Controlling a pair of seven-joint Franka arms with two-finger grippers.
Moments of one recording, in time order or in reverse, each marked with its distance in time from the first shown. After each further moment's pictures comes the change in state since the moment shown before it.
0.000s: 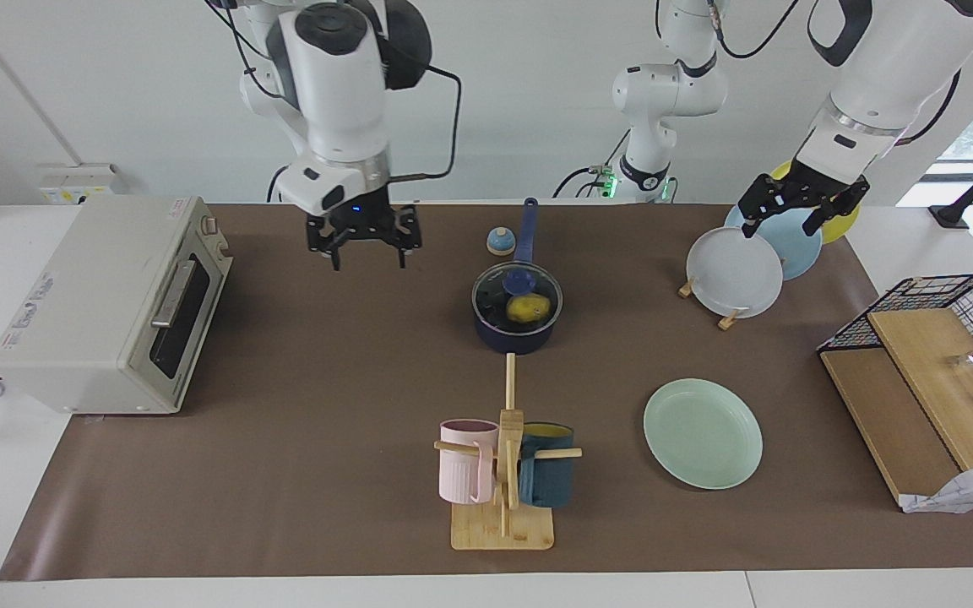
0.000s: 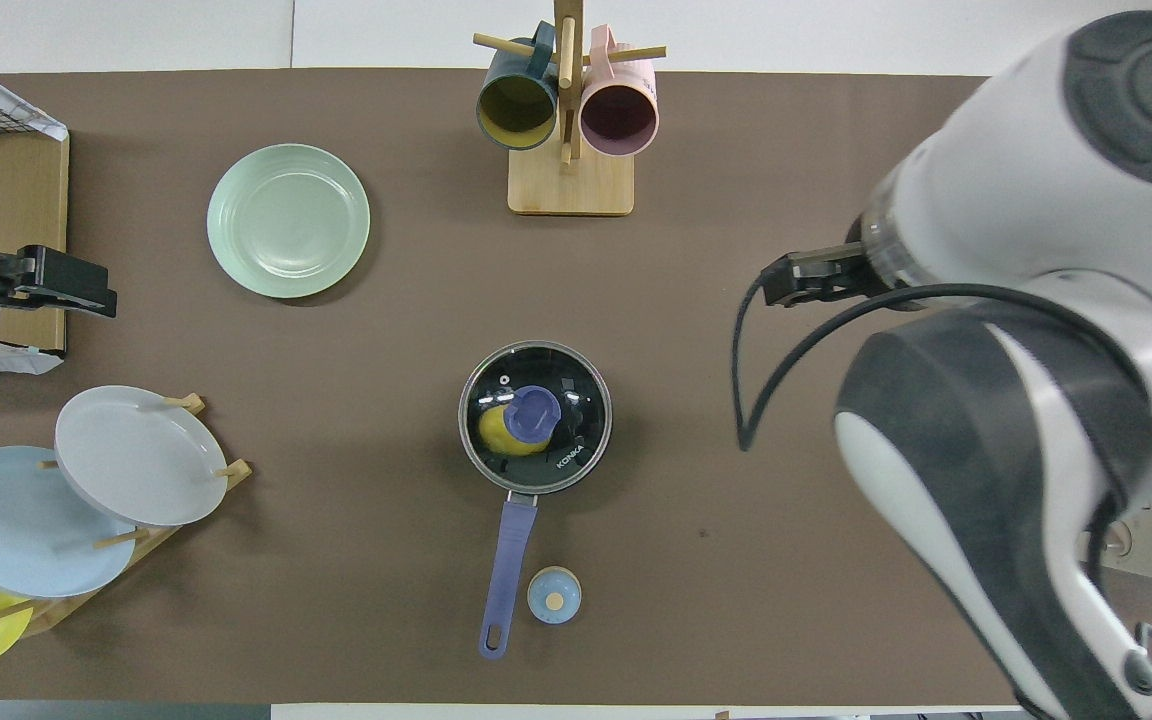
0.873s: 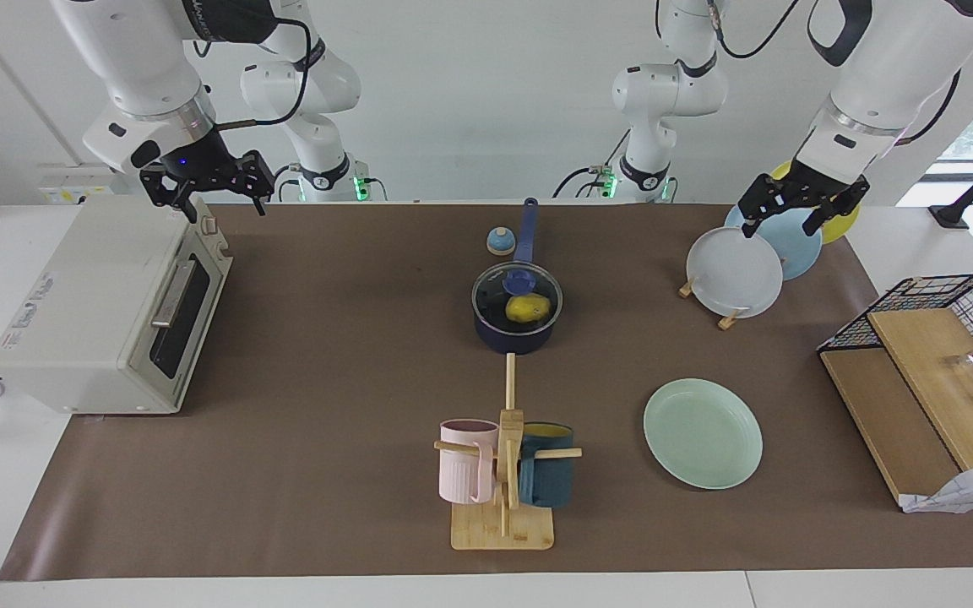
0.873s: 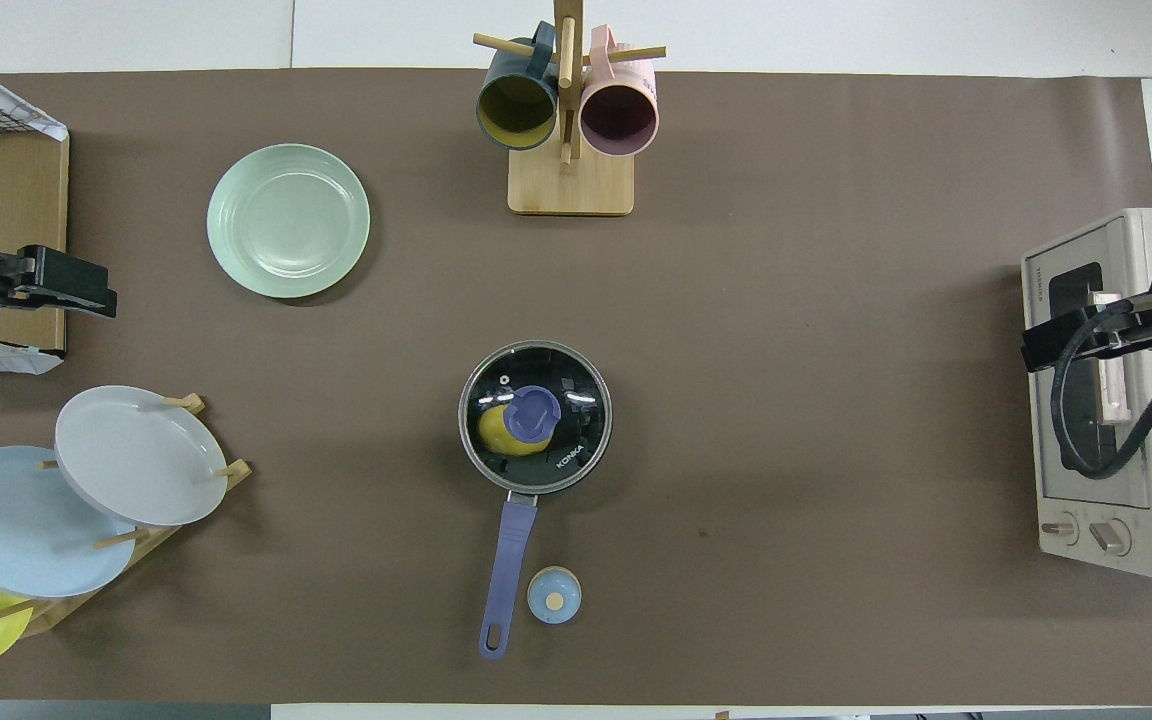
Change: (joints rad) left arm 0.000 0.000 0.000 0.000 0.000 0.000 0.000; right arm -0.031 -0.125 -0.234 -0.060 0.037 -0.203 -0.317
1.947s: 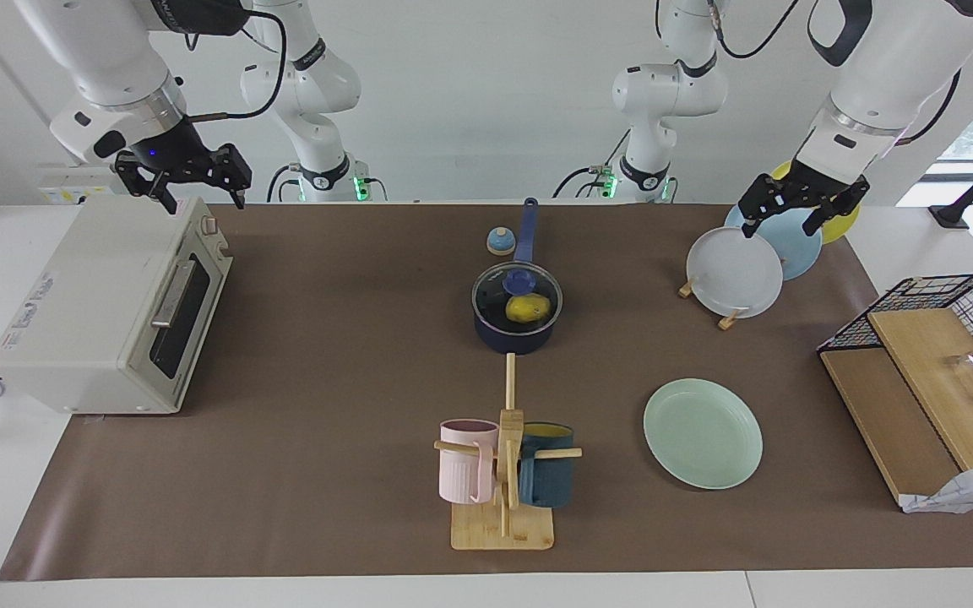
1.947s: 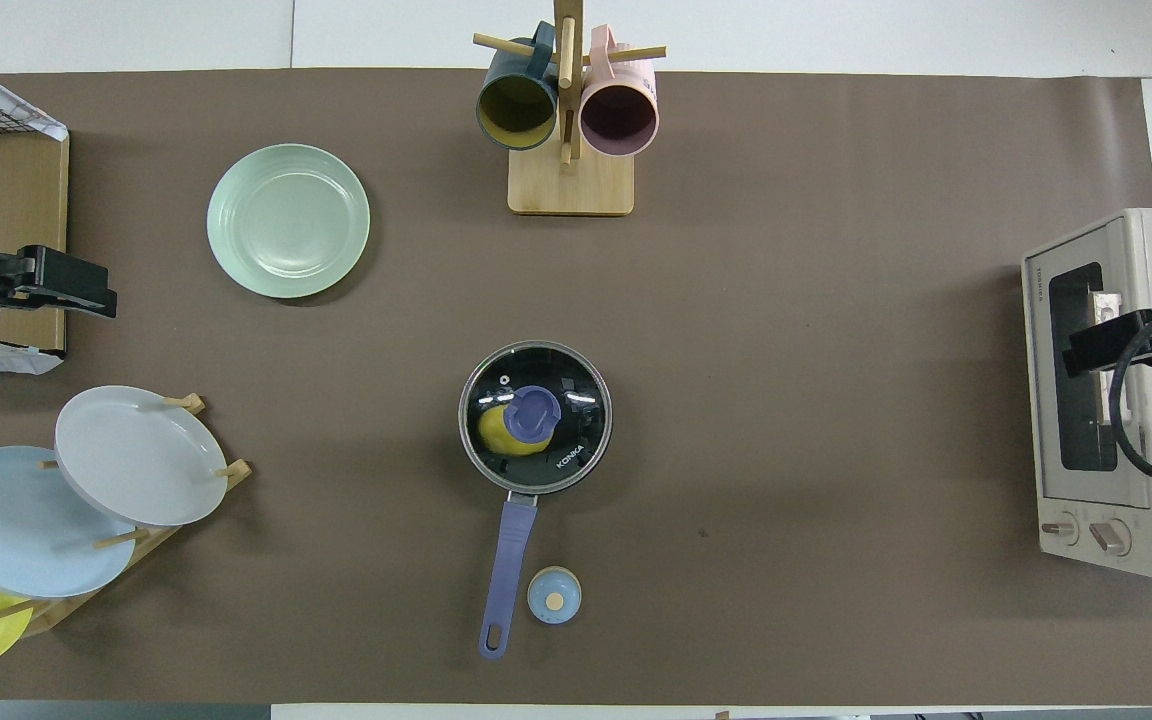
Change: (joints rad) left arm 0.000 0.000 0.000 0.000 0.000 0.000 0.000; right arm -0.001 -0.026 -0.054 -0.008 0.013 -0.011 0.002
